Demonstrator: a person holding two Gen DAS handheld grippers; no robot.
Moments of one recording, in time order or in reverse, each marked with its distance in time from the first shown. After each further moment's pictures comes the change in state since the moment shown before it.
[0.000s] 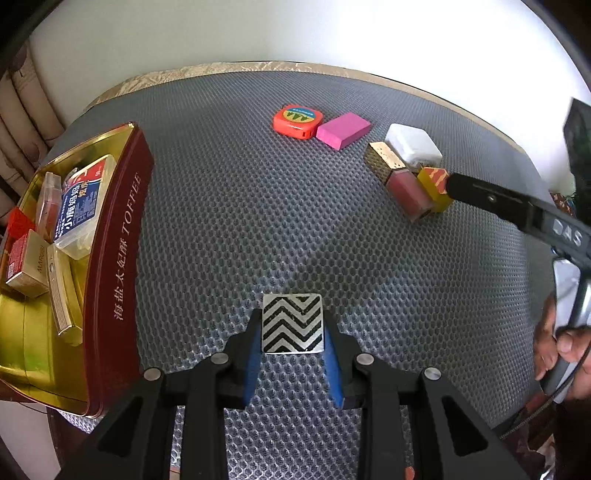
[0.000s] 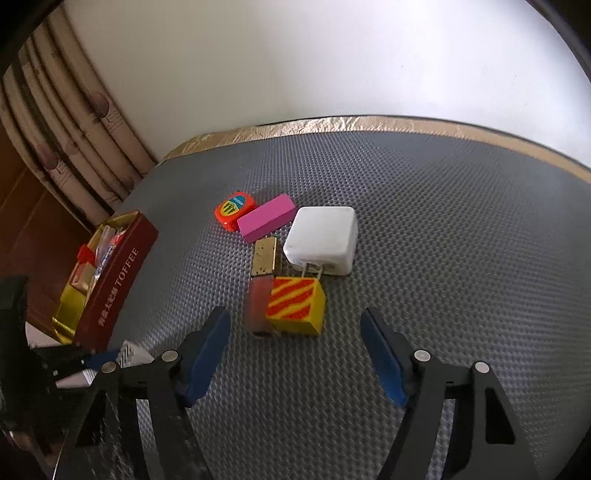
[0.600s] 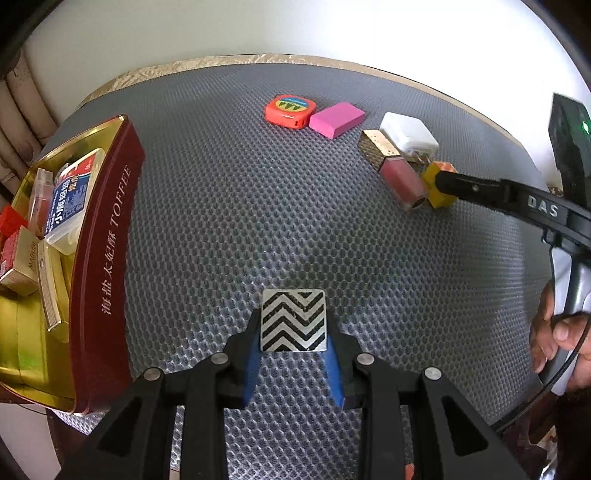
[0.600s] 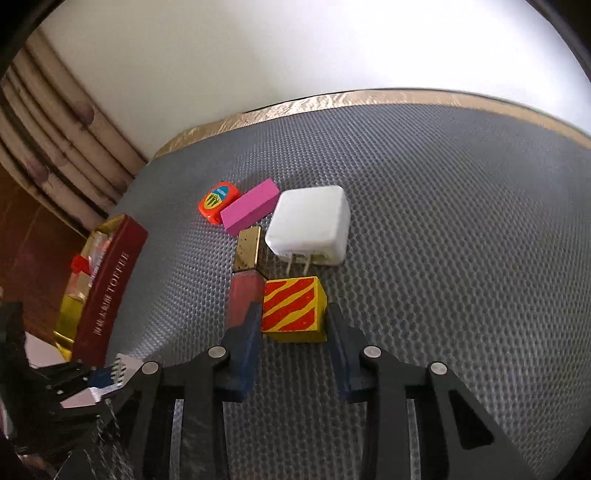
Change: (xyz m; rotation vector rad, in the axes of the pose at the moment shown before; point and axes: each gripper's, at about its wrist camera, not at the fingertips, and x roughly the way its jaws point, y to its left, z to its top) left arm 0.010 0.004 -0.001 0.009 0.023 -0.026; right arm 0.022 -0.012 -0.005 0.096 0.057 0.038
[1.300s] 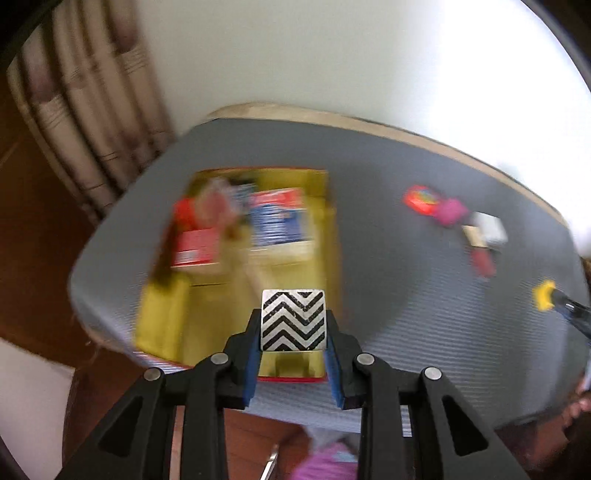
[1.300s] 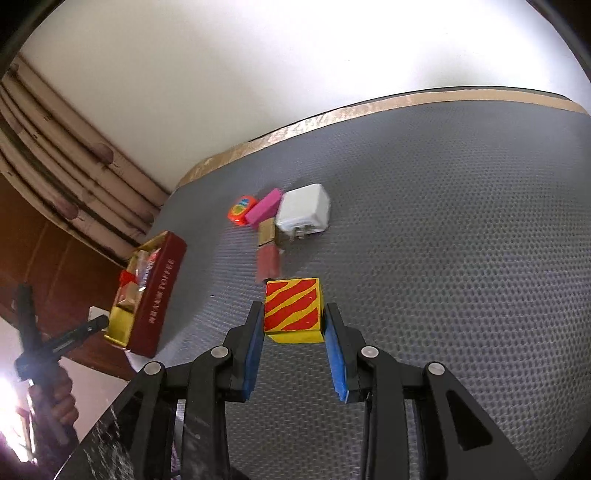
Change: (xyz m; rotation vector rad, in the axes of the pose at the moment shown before) left arm -0.113 0.117 -0.018 -0.221 -0.157 0.235; right arm -0.087 -0.009 -0.040 0.101 -0.072 0.092
